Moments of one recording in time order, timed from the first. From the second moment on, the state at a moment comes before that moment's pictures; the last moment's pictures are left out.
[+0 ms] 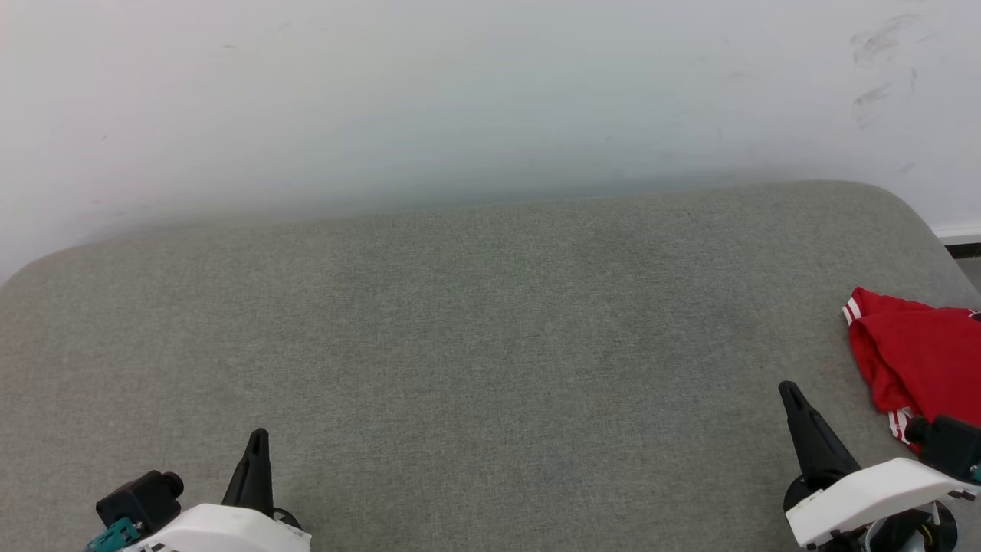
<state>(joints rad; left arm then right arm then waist) 0.05 0.24 -0.16 0.14 -0.81 0.11 -0.15 0.02 -0.11 0.00 0.10 0.65 0.13 0.06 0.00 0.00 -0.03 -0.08</state>
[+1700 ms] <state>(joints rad) -0.04 0.13 0.00 0.20 -1.31 -0.04 0.00 -0.06 -0.08 -0.07 0.19 1.23 0.13 0.09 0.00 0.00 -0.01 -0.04</state>
